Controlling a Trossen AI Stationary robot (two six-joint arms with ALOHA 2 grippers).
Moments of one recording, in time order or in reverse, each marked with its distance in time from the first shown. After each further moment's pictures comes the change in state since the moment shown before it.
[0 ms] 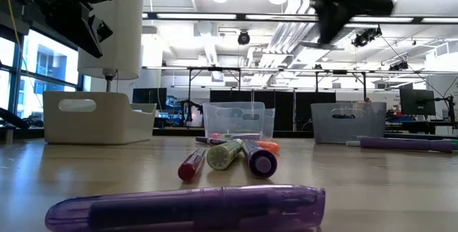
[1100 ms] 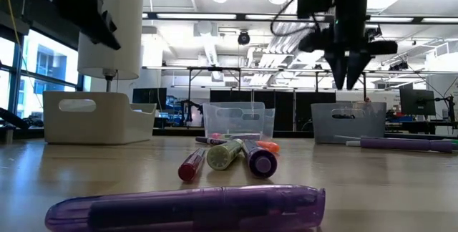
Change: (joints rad) left arm 0.000 0.000 0.000 0.126 -0.072 -0.120; right arm -0.349 -0.064 -0.265 0.144 -0.189 -0.380
